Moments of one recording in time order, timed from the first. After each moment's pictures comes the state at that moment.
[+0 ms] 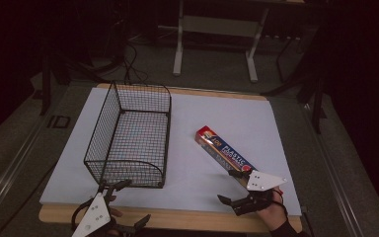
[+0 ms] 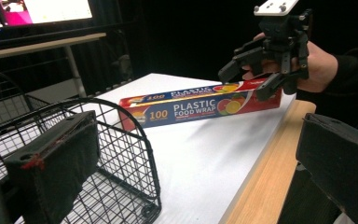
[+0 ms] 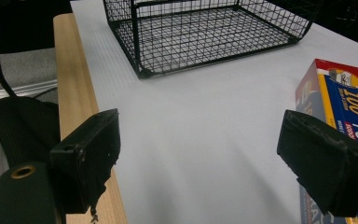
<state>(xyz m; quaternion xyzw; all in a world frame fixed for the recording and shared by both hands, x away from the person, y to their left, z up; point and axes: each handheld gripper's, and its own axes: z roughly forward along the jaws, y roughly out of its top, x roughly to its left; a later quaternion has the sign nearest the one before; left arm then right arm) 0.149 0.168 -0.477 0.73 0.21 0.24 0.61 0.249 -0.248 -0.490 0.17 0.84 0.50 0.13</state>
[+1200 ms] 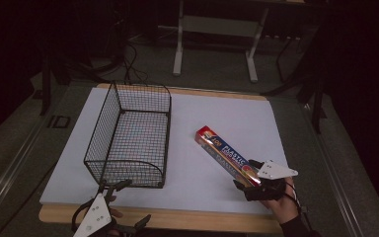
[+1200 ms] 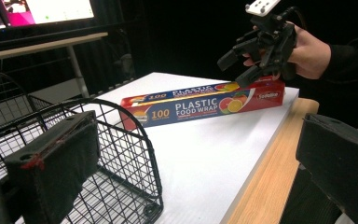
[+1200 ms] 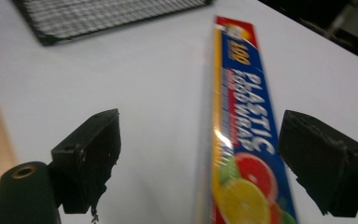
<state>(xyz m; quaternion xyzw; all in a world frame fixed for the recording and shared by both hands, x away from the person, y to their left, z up) 0.148 0.167 -0.476 0.73 0.21 0.25 0.60 0.271 -0.285 -0.484 0.27 0.84 0.42 0.22</state>
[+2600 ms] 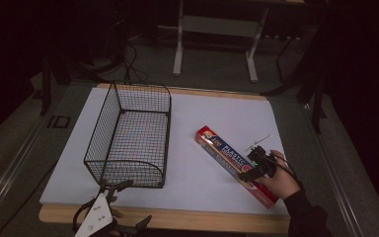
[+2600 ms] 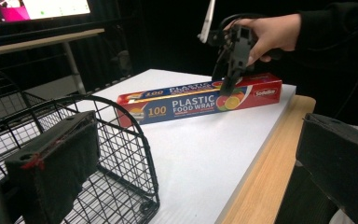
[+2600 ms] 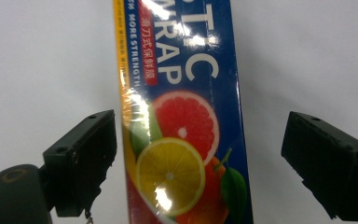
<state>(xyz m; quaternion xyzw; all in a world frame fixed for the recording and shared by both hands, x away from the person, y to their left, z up) 0.148 0.166 -0.477 0.74 0.21 0.24 0.60 0.344 -0.269 -0.484 0.43 0.89 0.14 0.08</state>
